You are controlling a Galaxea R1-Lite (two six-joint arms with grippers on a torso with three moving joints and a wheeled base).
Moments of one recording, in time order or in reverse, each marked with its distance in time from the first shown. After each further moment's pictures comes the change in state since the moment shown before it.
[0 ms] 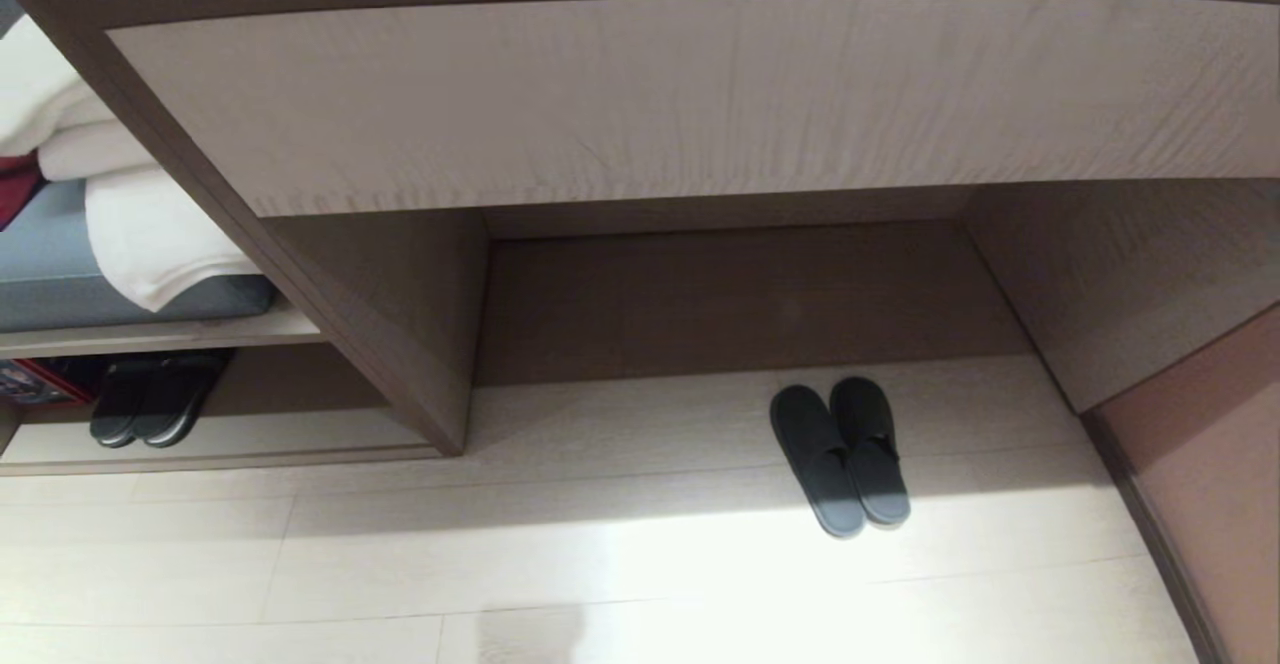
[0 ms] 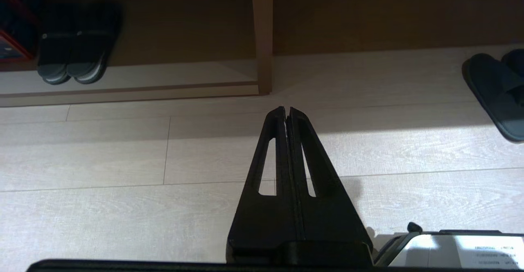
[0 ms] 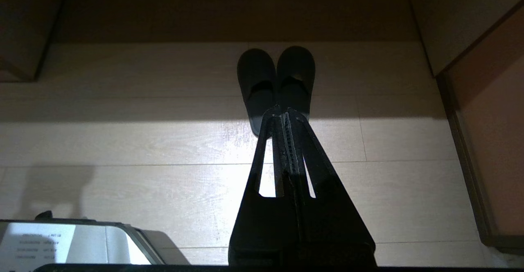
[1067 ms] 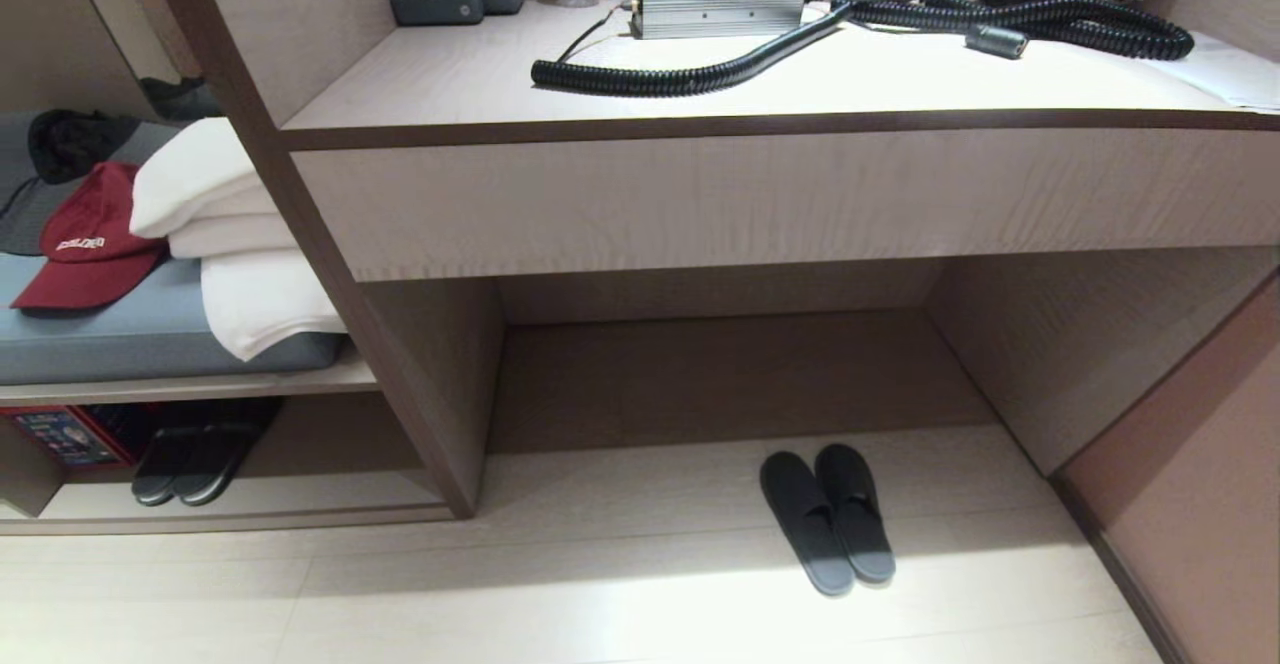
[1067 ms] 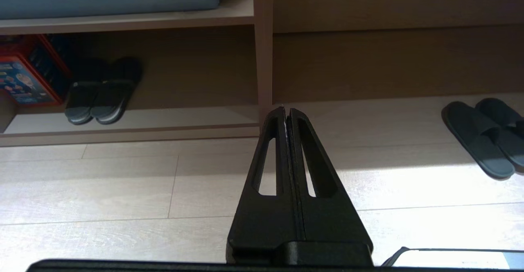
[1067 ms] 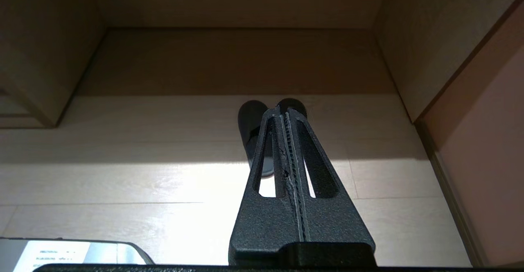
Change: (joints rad) left arm 0.000 0.000 0.000 0.001 0.000 0.000; right arm 0.000 0.000 0.000 0.000 0.000 0.000
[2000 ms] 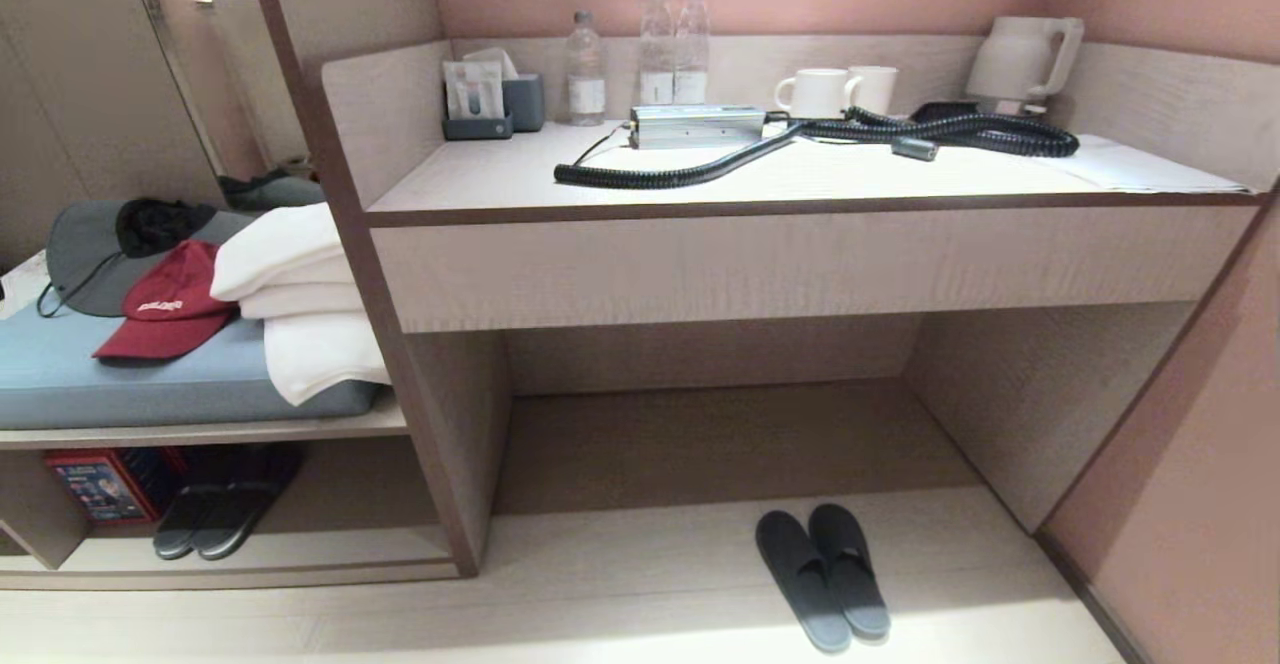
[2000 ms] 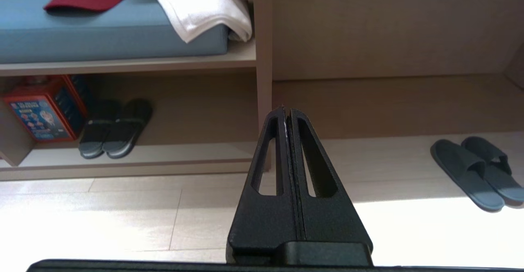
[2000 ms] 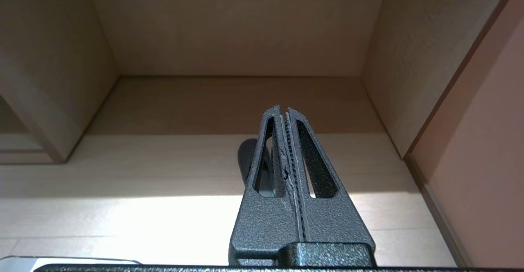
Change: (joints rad) left arm 0.000 0.000 0.000 -0.001 0.000 0.000; right arm 0.000 0.000 0.000 0.000 0.000 0.000
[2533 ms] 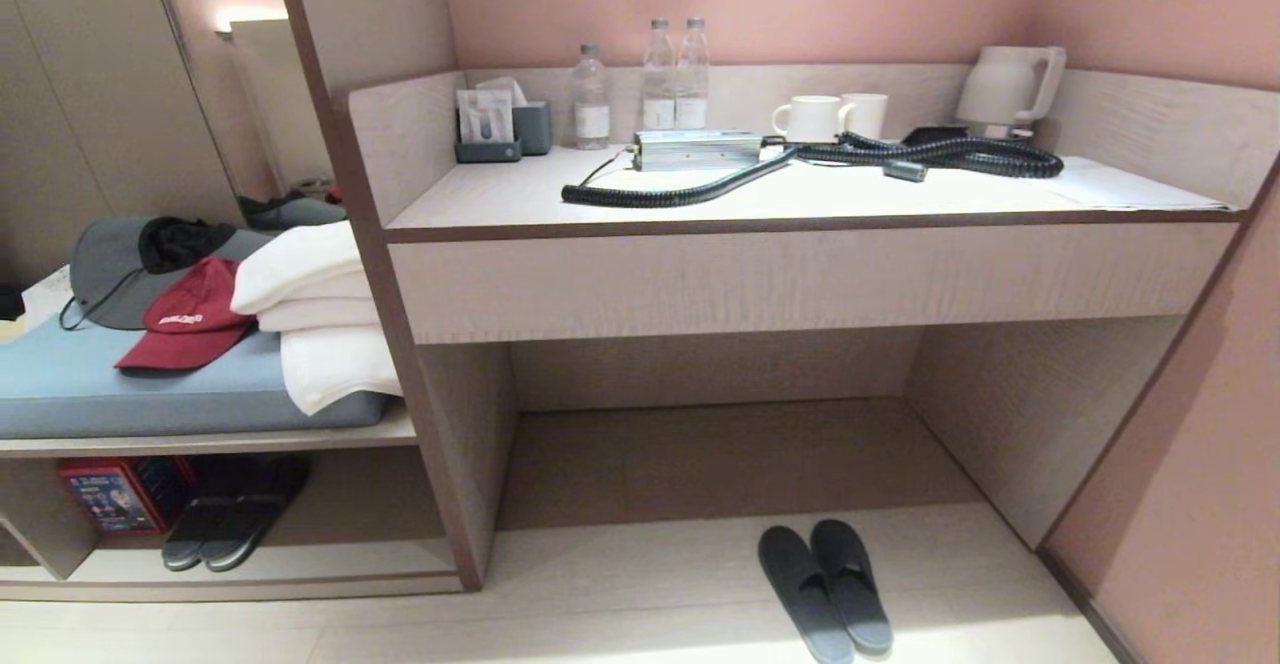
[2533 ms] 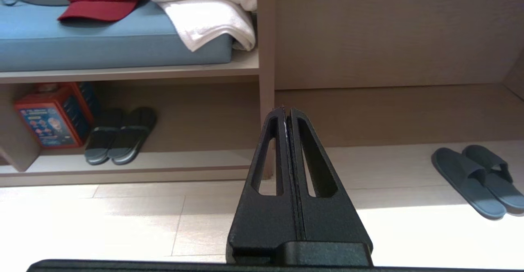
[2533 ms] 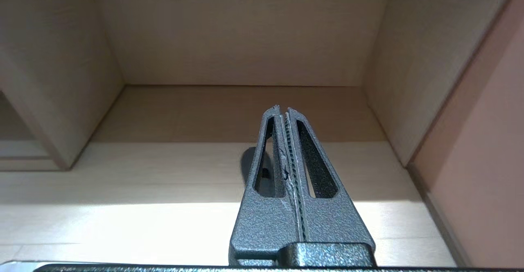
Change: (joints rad) left arm 0.000 0.000 0.000 0.000 0.000 0.000; right arm 0.000 0.000 0.000 0.000 0.000 0.000
